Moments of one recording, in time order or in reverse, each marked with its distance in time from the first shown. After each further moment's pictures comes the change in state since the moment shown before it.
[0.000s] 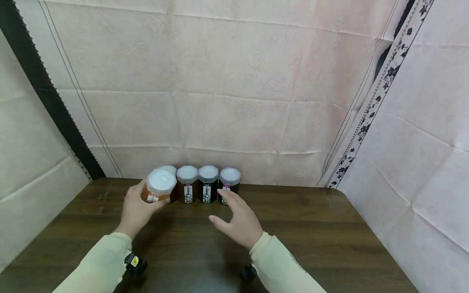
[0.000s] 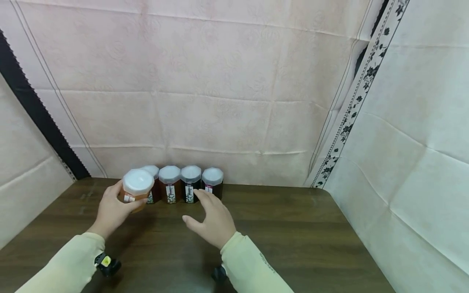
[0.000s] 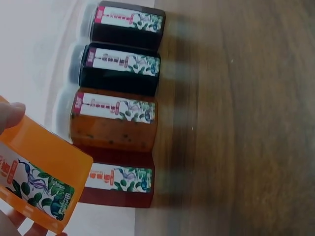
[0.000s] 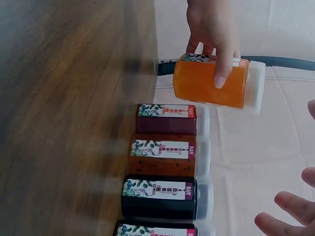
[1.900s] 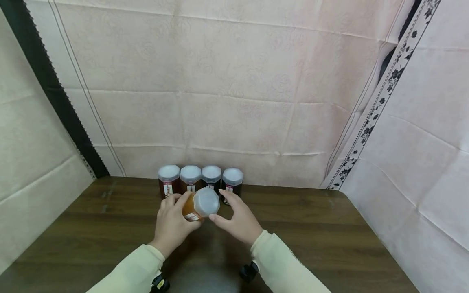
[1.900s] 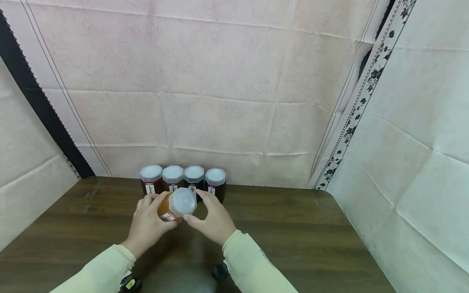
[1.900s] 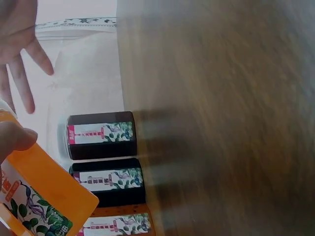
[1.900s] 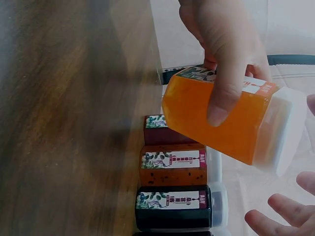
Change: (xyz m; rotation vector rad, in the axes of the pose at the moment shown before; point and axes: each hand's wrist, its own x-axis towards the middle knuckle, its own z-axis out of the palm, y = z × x) left_hand -0.049 0.053 0.056 0.231 0.015 0.226; right_hand 0.008 0.002 0.007 0.179 -0.102 0.133
